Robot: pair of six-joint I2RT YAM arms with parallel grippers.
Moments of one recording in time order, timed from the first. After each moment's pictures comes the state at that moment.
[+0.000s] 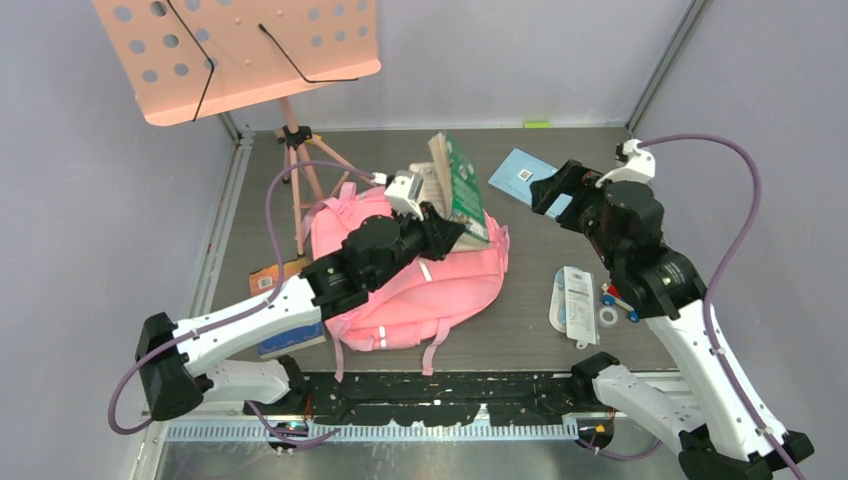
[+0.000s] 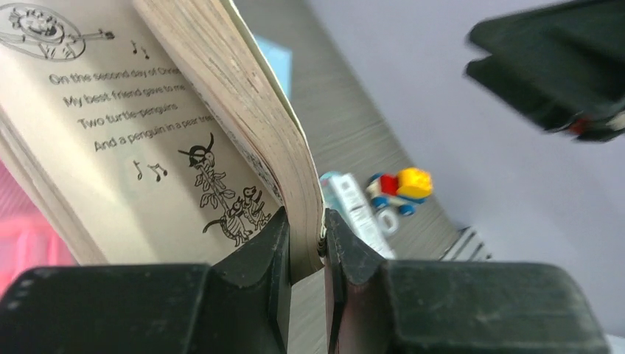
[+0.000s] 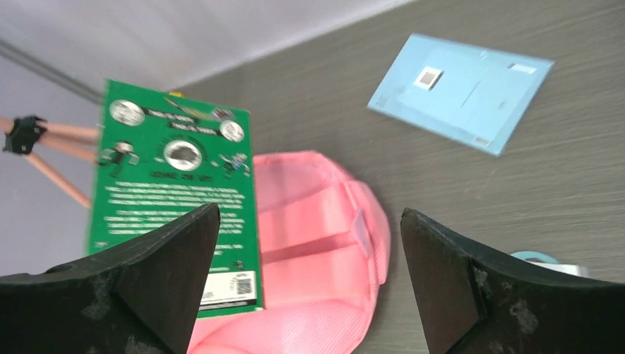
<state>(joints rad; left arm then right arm) -1.03 1.20 1.05 0.09 -0.27 -0.55 0.43 0.85 1.19 -0.60 0.32 0.56</state>
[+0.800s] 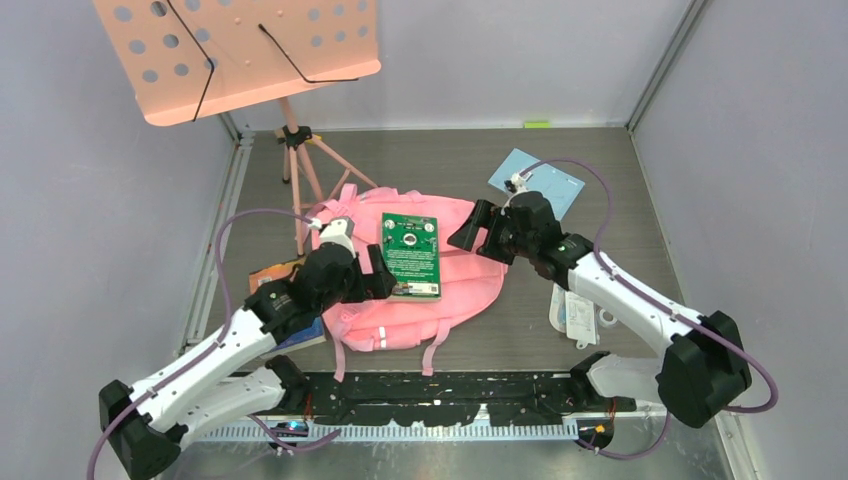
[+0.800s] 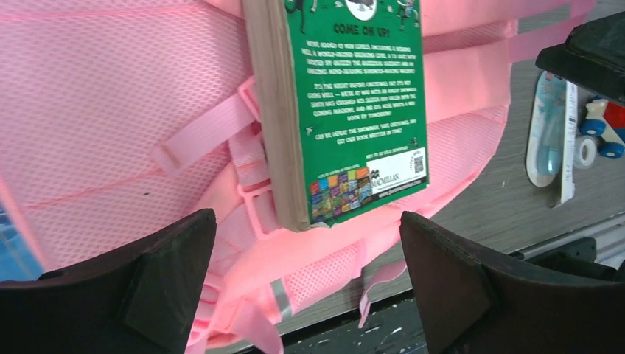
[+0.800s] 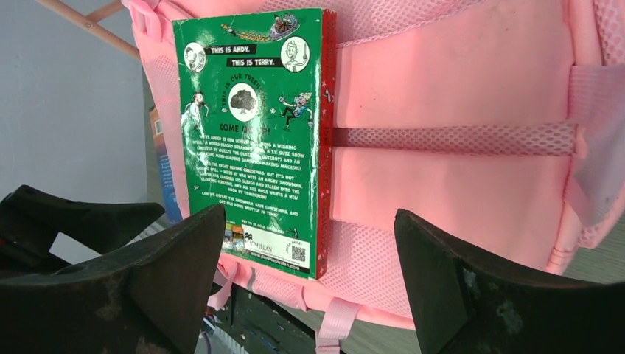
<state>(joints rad) -0.79 0.83 0.71 -0.53 -0.24 -0.74 0.54 1.20 0.84 -0.24 -0.18 0.80</state>
